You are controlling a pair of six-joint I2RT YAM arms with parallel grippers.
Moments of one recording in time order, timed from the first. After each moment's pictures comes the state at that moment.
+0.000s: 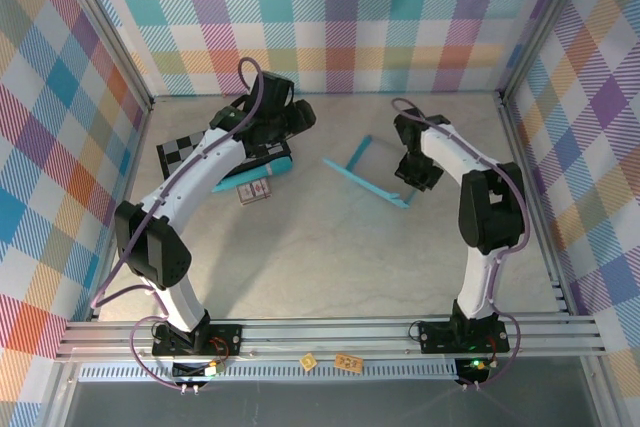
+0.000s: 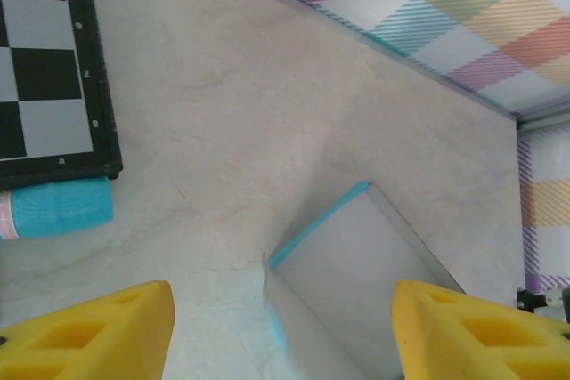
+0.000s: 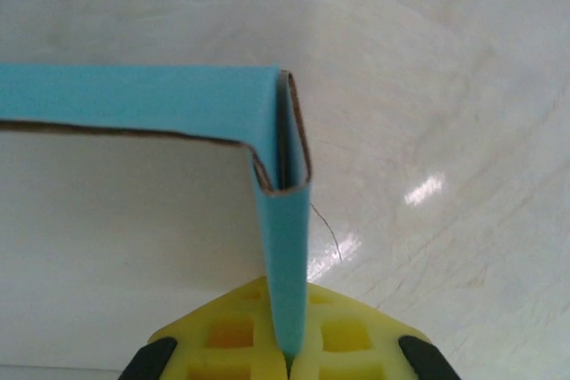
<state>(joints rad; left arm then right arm) -0.51 1.73 1.73 -0.72 -0.06 -0.80 0.27 1.95 1.54 -1.13 0.16 0.97</state>
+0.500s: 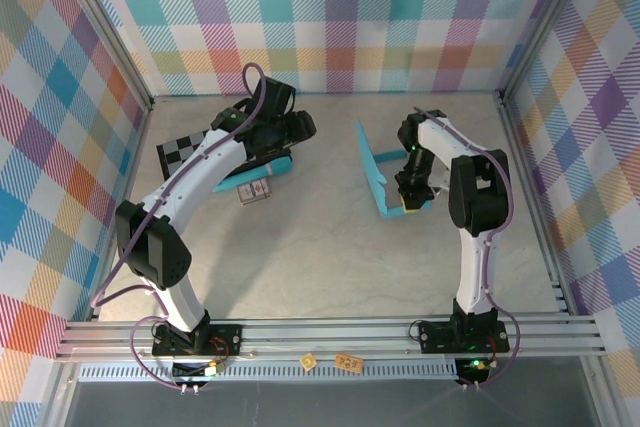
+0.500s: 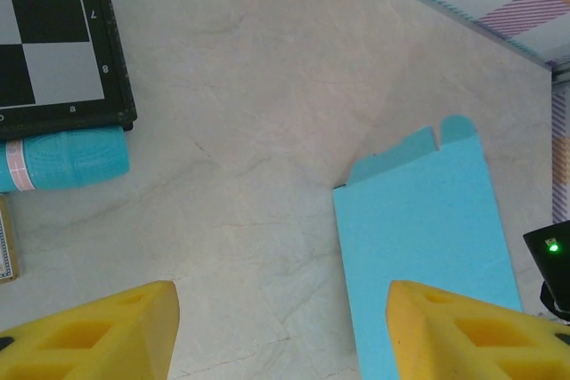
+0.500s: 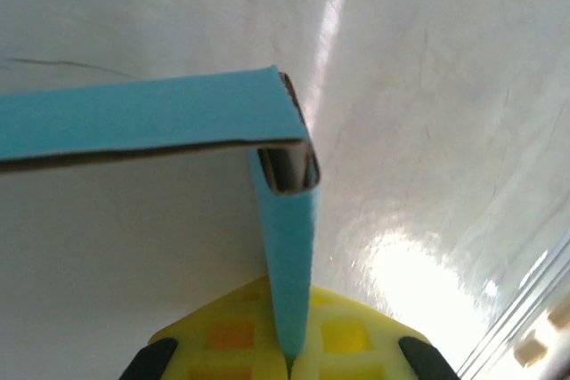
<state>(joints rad) -0.51 1.73 1.70 -0.79 -0.01 -0.78 0.24 2.13 1.66 -1.46 -0.19 1.61</state>
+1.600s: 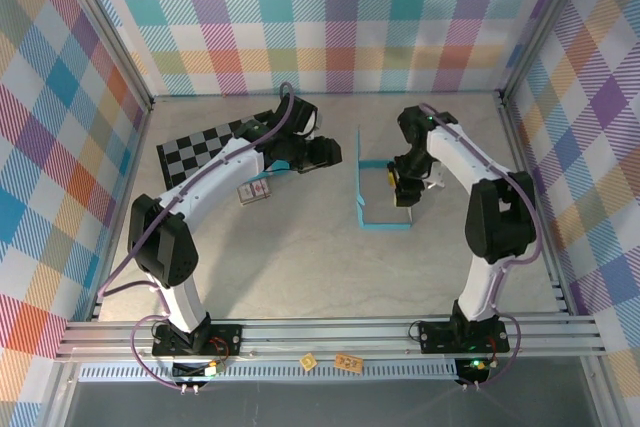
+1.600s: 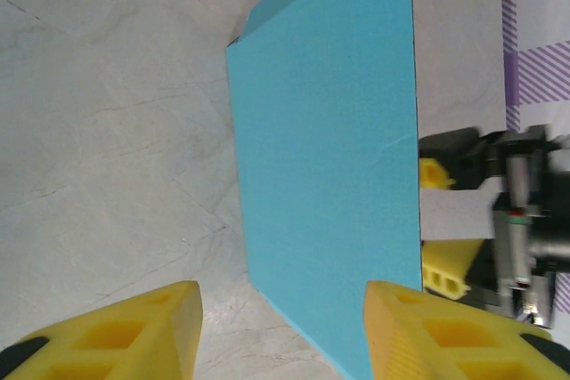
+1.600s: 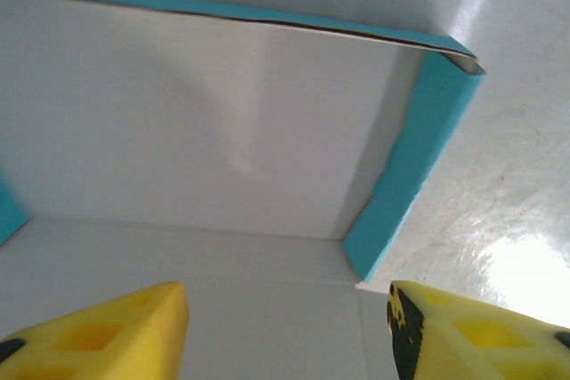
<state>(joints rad) -0.60 1.77 1.64 -0.76 0.26 -0.68 0.29 1.84 1.54 -1.17 -0.22 1.65</state>
